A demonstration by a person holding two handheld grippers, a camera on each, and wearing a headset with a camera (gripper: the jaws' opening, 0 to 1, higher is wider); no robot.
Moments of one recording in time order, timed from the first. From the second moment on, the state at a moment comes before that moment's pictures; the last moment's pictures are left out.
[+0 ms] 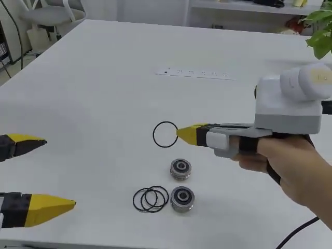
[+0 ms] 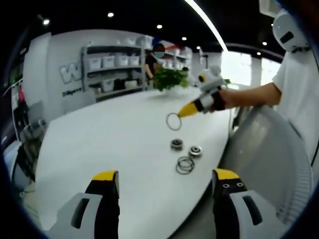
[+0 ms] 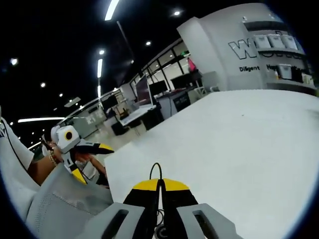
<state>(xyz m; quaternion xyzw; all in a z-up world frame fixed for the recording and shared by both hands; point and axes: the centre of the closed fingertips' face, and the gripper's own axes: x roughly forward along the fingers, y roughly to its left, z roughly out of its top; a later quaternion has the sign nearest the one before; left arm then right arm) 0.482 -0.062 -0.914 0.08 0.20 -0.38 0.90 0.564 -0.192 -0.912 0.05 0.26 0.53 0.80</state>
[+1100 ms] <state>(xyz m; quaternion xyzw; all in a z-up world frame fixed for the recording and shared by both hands) 0.473 -0.073 -0.912 0.09 0.21 -0.39 0.89 0.507 -0.163 -1.004 -0.14 0.34 0.59 0.72</state>
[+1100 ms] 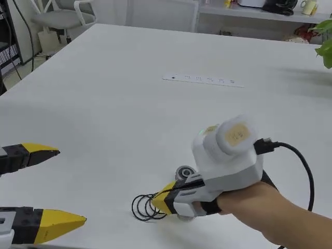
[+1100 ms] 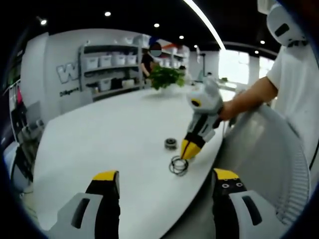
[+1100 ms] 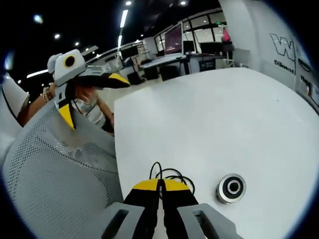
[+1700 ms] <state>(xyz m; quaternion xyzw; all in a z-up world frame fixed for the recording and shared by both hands) 0.475 -0.071 -0.909 0.09 0.20 -0.39 0.89 0.519 -0.172 -0.991 -0.15 0.33 0.58 0.73</state>
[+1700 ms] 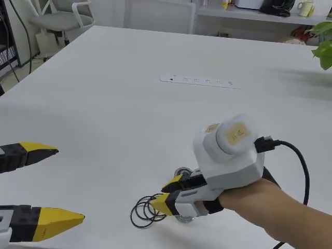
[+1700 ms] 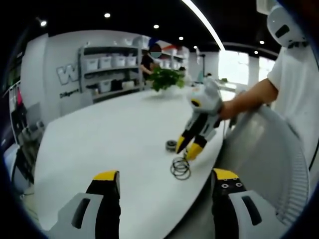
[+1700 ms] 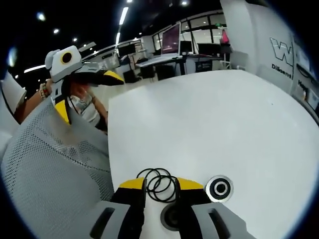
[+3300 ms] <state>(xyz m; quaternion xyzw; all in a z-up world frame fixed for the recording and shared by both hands) 0.476 -0.066 -0.929 0.04 0.23 -0.37 0.90 0.501 -0.338 -0.938 -0.05 0.28 0.45 0.85</state>
